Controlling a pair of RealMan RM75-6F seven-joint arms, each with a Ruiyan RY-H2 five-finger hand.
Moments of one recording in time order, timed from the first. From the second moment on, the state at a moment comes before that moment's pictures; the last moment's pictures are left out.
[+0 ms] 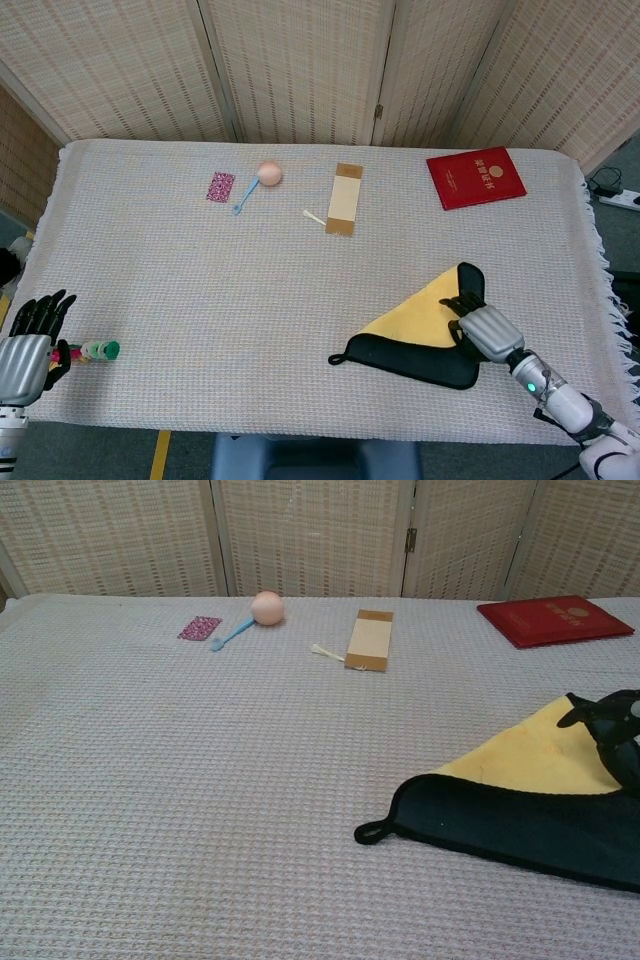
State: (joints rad) left arm -0.13 -1.13 -0.04 -1.59 1.47 1.43 0.06; right arm 0.53 -1.24 -0.18 -1.36 -1.58 1.02 0.13
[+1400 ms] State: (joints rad) left arm -0.12 -1.13 -0.03 -1.59 1.48 1.43 0.07; right arm 0.45 -1.21 -0.23 -1.42 -1.66 0.99 0.08
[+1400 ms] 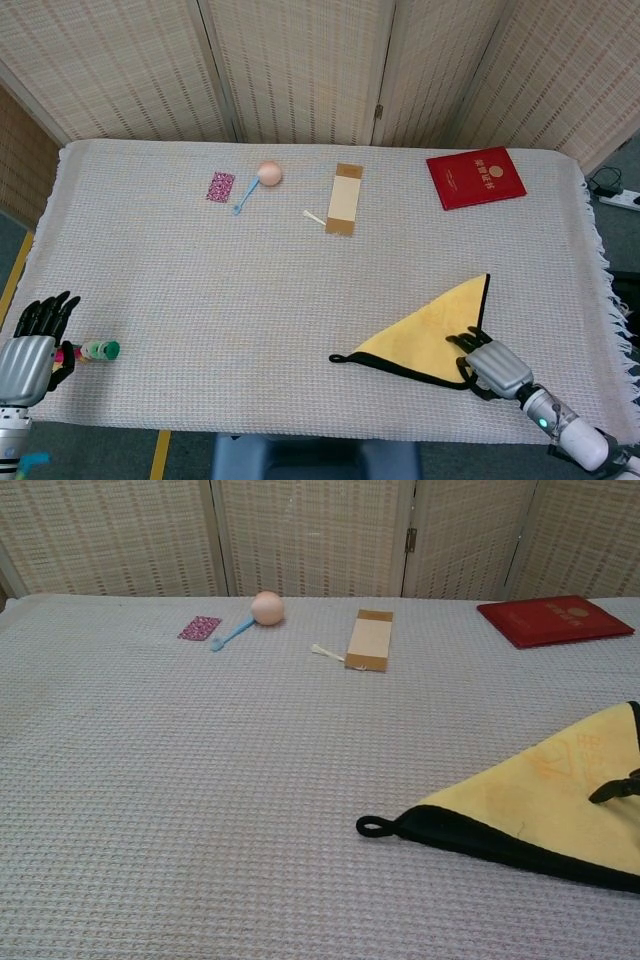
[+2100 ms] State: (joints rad) left arm -0.13 -1.13 -0.04 -1.59 1.46 1.42 0.08; right arm 0.37 -1.08 -0.21 -1.55 -1.69 1.21 0.09
